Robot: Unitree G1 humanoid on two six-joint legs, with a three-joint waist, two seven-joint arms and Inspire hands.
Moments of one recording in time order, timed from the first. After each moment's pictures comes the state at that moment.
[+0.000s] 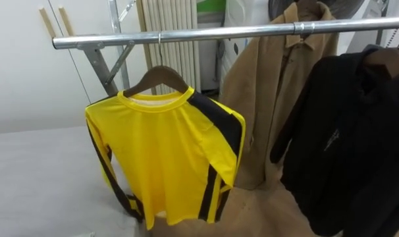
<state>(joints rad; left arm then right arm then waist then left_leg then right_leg) 0.33 0.24 0.21 1.18 0.38 0.30 0.20 0.20 -0.19 0.00 1.13 0.44 -0.17 0.03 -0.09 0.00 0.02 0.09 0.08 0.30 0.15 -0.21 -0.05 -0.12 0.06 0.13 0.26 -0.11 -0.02</state>
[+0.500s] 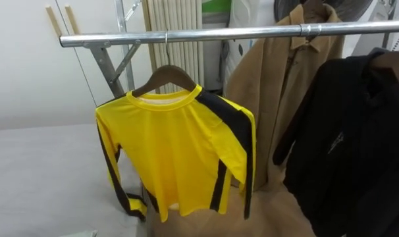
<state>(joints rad) 0.32 0.23 0.18 1.20 0.26 0.30 0.28 0.18 -0.19 0.01 1.17 0.43 -0.17 0.04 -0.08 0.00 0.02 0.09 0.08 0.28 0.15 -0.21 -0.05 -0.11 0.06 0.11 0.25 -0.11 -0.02</state>
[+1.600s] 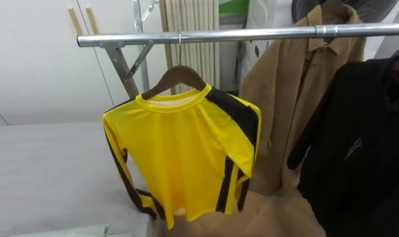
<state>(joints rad) 0.27 0.23 0.14 1.22 0.26 0.24 0.34 0.10 -0.18 0.06 1.17 0.42 -0.17 0.04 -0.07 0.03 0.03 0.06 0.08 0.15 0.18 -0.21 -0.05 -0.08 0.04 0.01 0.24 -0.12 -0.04</state>
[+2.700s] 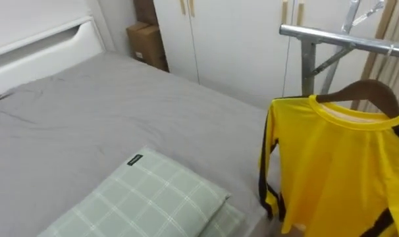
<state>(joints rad) 0.15 0.15 0.03 1.12 0.03 -0.14 0.15 0.10 -0.20 0.02 1.16 0.31 -0.13 0.03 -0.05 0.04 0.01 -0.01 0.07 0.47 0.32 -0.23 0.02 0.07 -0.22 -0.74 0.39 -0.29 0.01</state>
